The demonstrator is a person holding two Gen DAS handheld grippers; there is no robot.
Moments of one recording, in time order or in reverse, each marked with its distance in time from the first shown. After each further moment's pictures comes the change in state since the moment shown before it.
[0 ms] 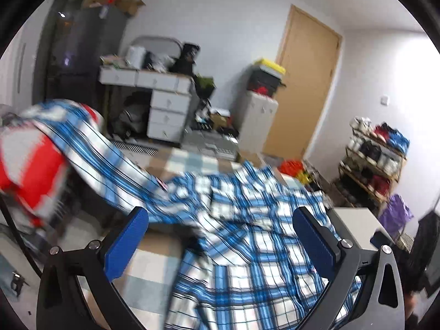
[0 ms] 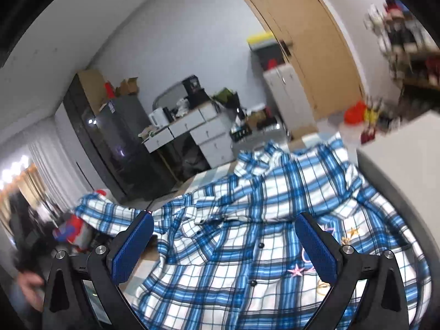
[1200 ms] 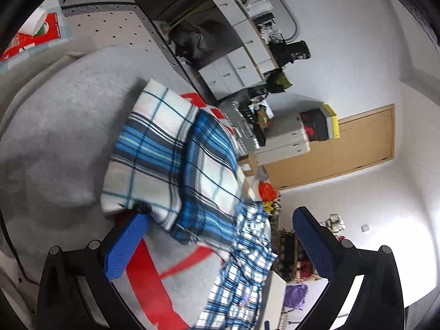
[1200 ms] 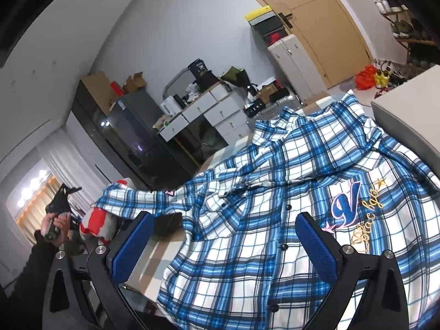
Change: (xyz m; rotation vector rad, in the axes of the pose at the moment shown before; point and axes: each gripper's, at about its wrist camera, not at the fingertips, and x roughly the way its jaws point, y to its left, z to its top) left arm 0.031 0.272 0.097 -0.827 0.286 -0.133; right arm 0.010 -0.008 -0.035 0.147 0.116 0.124
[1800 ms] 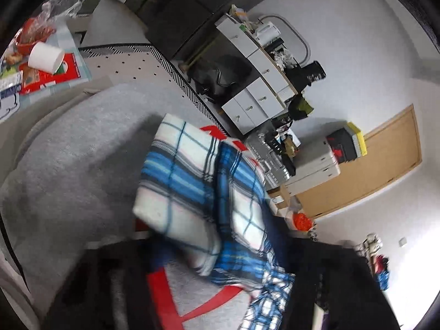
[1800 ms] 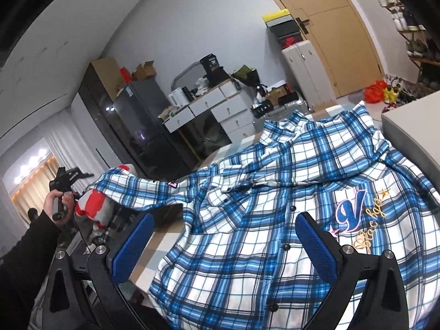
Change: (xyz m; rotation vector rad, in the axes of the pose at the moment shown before) left arm -0.001 0.007 -0.008 0.103 -0.200 0.169; right arm 0.000 0.016 -0.006 -0.096 0.008 0.000
